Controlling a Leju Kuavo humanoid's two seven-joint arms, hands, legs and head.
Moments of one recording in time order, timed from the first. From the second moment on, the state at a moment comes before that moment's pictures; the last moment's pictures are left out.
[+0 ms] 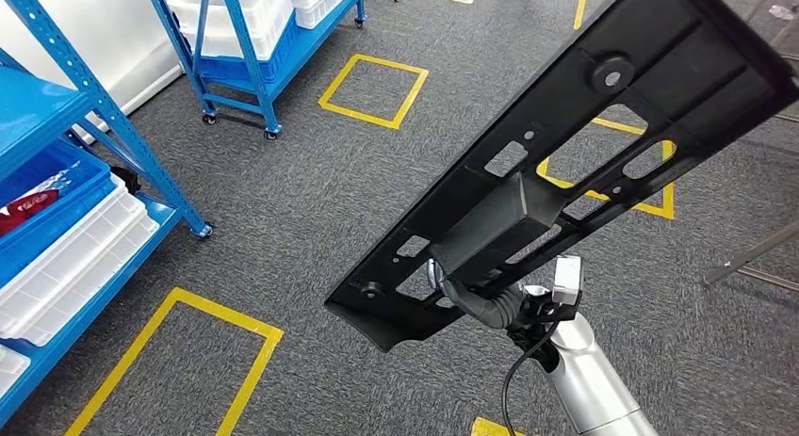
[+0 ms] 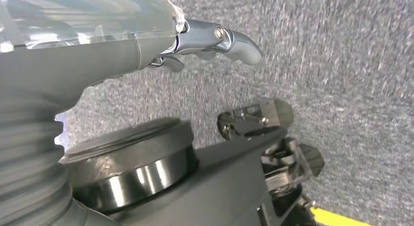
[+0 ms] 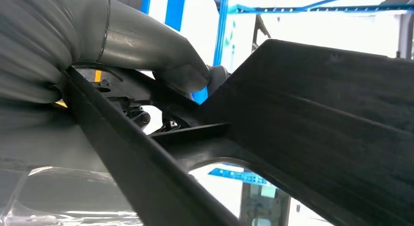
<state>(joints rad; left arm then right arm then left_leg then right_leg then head) -0.15 -0.21 0.94 -0.20 -1.24 0.03 -0.15 -0.29 -0.16 0.28 -1.44 -0.23 0.75 -0.59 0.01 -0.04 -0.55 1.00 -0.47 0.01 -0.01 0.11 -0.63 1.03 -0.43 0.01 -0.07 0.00</state>
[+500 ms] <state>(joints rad) -0.16 -0.21 0.94 -0.20 -1.24 0.03 -0.15 -0.28 -0.16 0.28 -1.46 -0.23 0.75 -0.59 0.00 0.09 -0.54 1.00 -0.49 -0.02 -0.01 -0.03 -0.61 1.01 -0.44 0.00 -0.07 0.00</state>
